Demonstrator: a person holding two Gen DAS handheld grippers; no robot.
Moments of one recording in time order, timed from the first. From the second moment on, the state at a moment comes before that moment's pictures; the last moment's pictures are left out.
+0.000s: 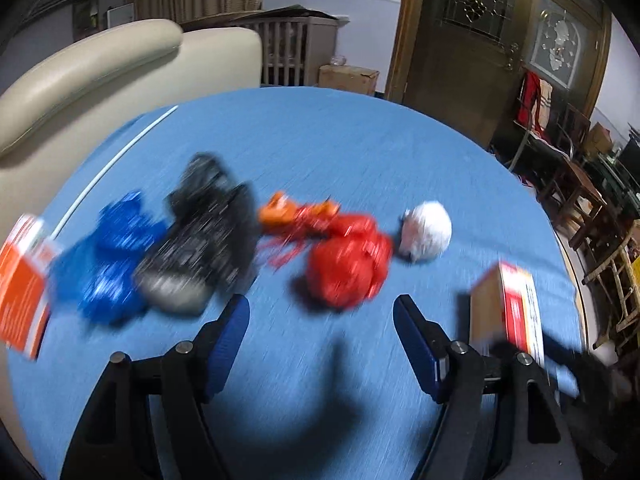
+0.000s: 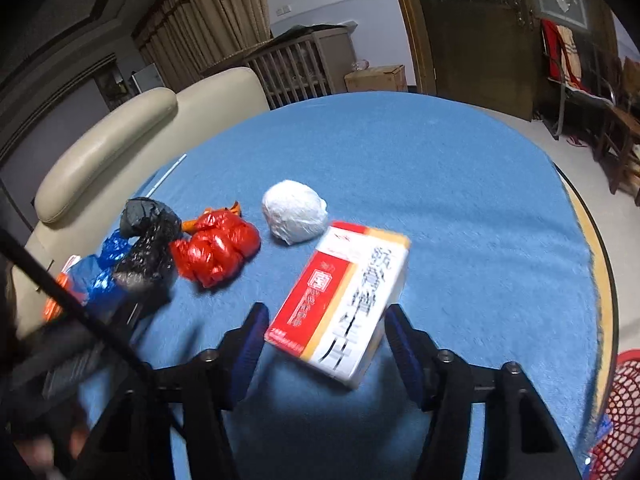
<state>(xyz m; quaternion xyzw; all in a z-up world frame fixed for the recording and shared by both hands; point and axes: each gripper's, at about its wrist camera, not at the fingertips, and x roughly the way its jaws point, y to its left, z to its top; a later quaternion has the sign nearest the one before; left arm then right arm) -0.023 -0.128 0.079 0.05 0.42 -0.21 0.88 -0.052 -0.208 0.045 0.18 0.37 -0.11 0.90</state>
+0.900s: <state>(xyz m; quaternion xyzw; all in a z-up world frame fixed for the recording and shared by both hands) -0.096 -0.113 0.087 0.08 0.43 -0.20 0.88 -0.125 -0.202 0.070 0.19 0.33 -0.10 0.92</state>
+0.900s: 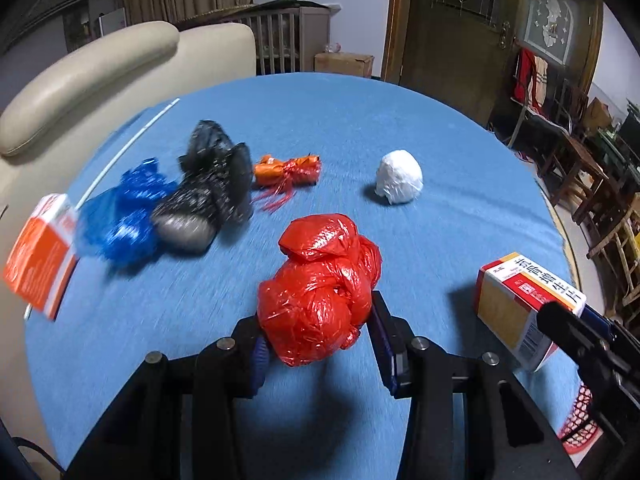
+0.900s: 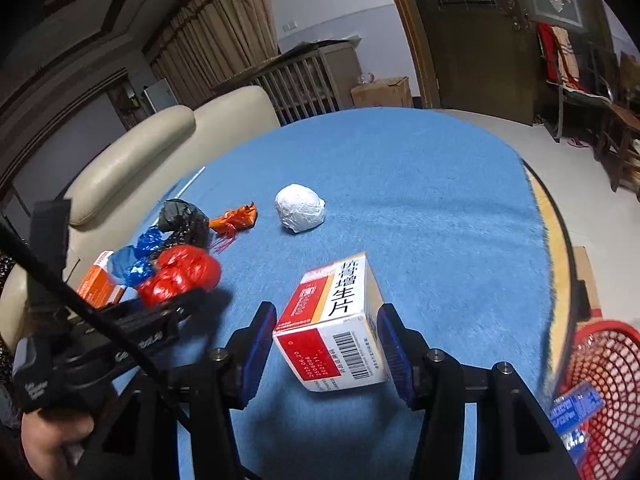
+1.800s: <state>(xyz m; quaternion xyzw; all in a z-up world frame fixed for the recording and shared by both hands) -0.166 -0.098 0.110 0.09 0.41 -0.20 0.89 -0.171 -0.195 0.073 0.15 0.35 -0.12 0.92</state>
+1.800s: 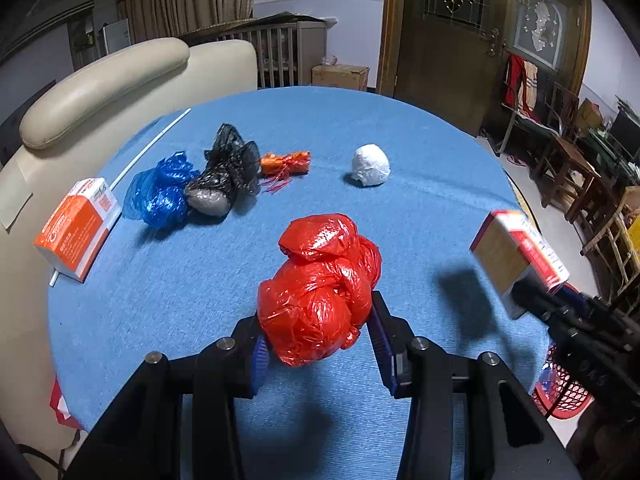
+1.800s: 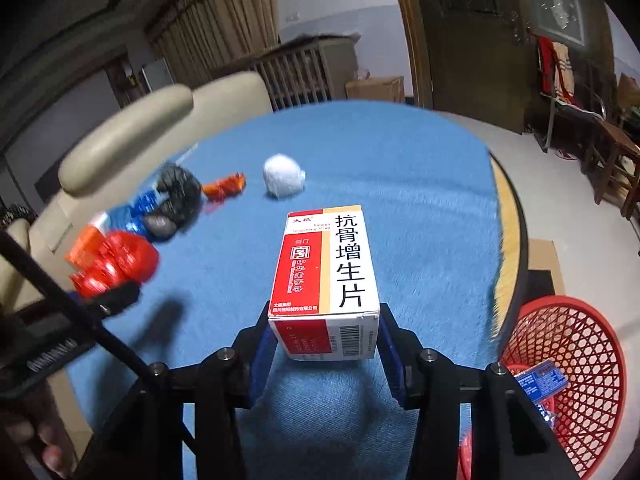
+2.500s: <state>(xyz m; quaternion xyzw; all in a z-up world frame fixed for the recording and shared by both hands) -0.202 -0.161 0.130 0.12 0.39 -0.26 0.88 -0.251 -0.238 0.125 0.20 0.26 -0.15 0.93</state>
